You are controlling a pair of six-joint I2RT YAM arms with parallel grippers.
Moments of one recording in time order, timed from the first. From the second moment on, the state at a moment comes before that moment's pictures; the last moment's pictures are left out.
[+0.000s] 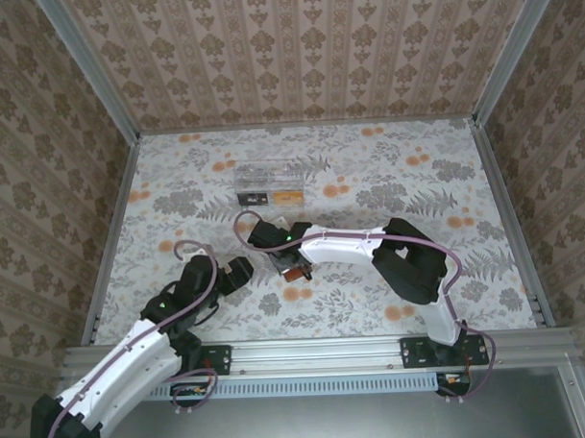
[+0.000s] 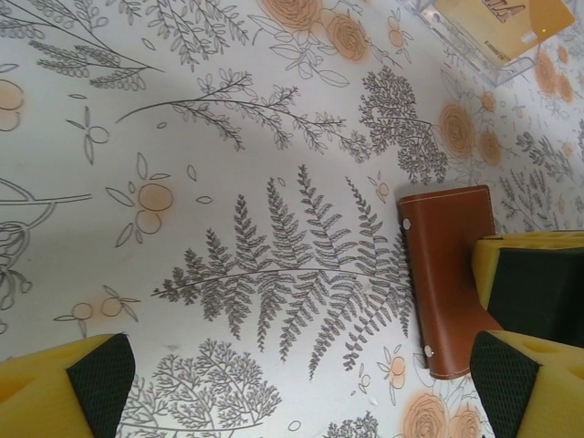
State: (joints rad) left arm -0.64 0.57 0.29 -0.47 -0.07 -0.96; right arm 1.00 2.03 1.43 -0.66 0.38 0.50
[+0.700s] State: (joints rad) left arm -0.71 0.97 0.29 -0.04 0.04 -1.08; right arm 1.00 1.94 1.35 -0.66 0.34 0.51
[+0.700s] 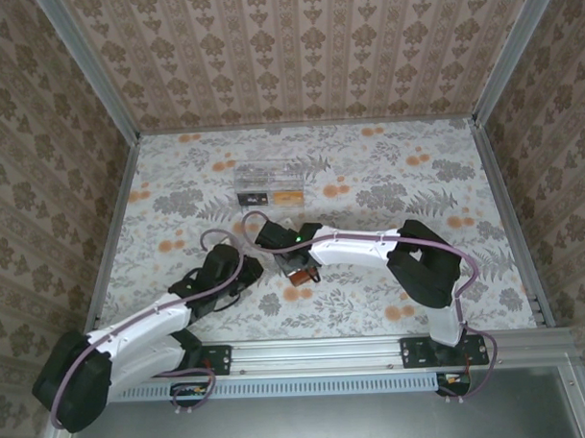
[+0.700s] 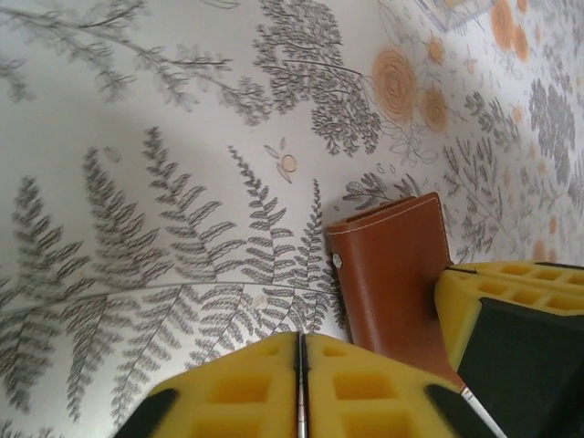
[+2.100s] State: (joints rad) left arm -0.80 1.56 0.50 0.32 0.07 -1.26; right arm 0.92 1.80 1.17 -0.53 0.28 0.55
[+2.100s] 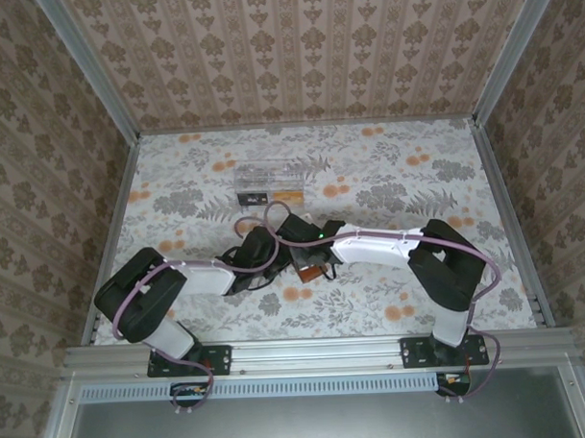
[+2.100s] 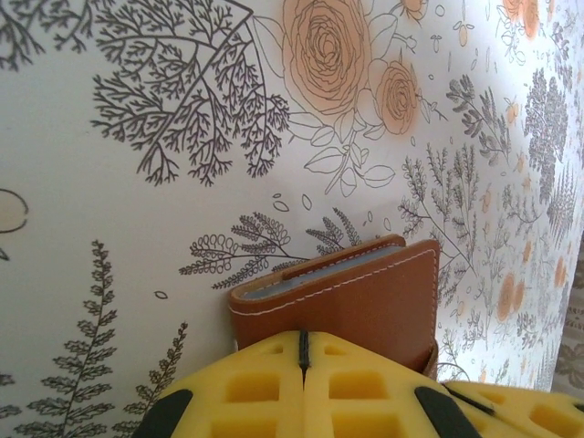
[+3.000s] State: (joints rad) left arm -0.68 1.24 0.62 -0.18 0.04 -1.01; right arm 0.87 1.55 1.10 -0.53 0.13 0.56
